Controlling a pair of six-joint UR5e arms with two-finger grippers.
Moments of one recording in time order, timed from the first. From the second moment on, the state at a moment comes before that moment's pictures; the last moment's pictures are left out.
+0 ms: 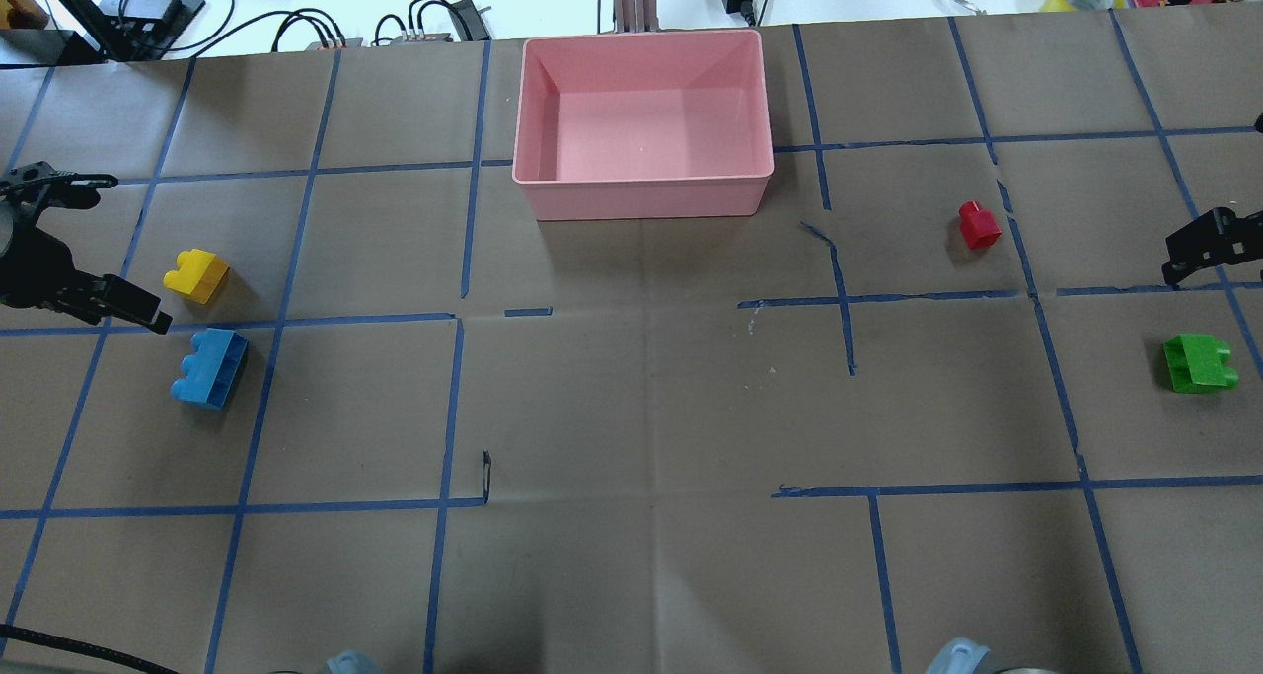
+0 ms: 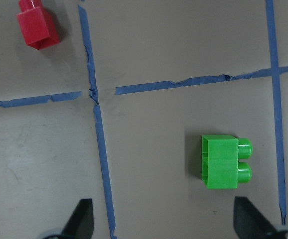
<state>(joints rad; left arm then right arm) -0.94 -1.78 -1.89 -1.10 1.48 0.86 0.89 -1.50 1.93 -2.02 -1.52 -0.56</state>
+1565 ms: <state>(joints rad) -0.95 -1.93 -2.02 -0.78 1.49 1.00 0.78 -1.24 1.98 -2.31 -1.53 -0.72</state>
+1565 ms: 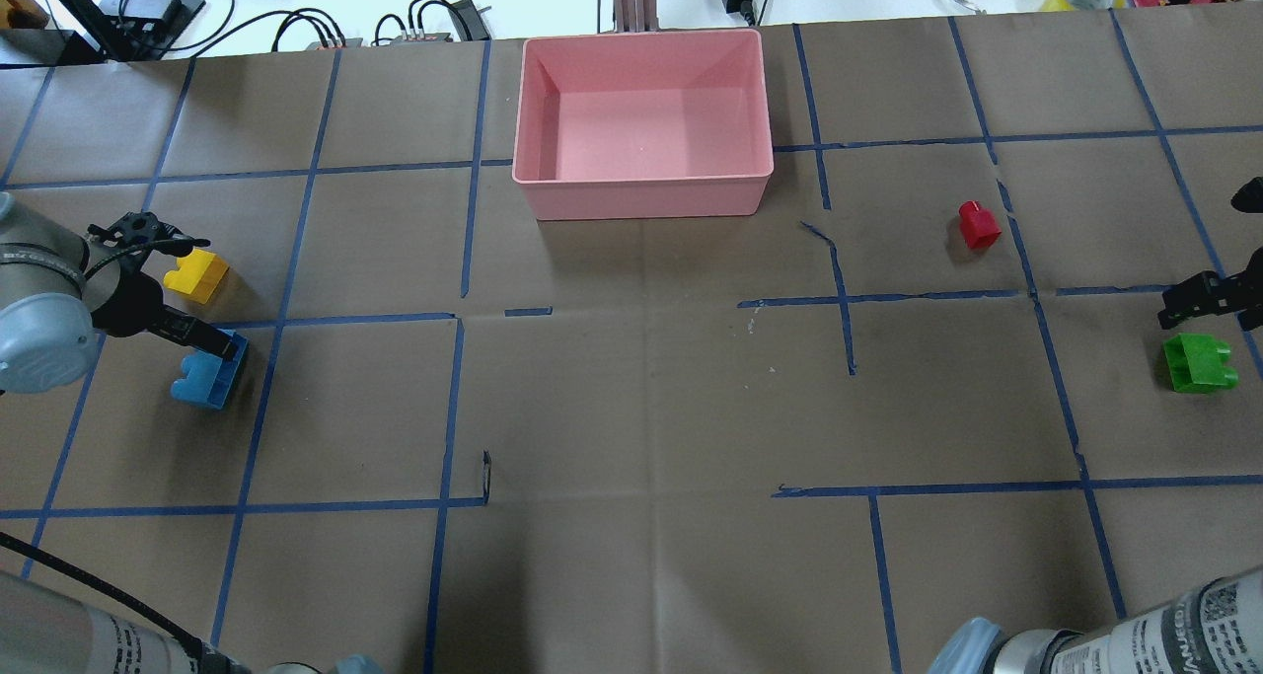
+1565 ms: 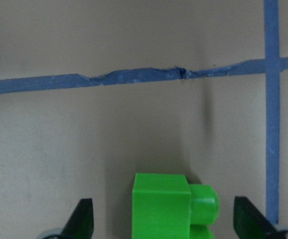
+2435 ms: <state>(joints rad) -0.94 -1.93 -2.02 -0.79 1.49 0.98 0.76 -1.23 2.01 -2.32 -1.54 -0.72</state>
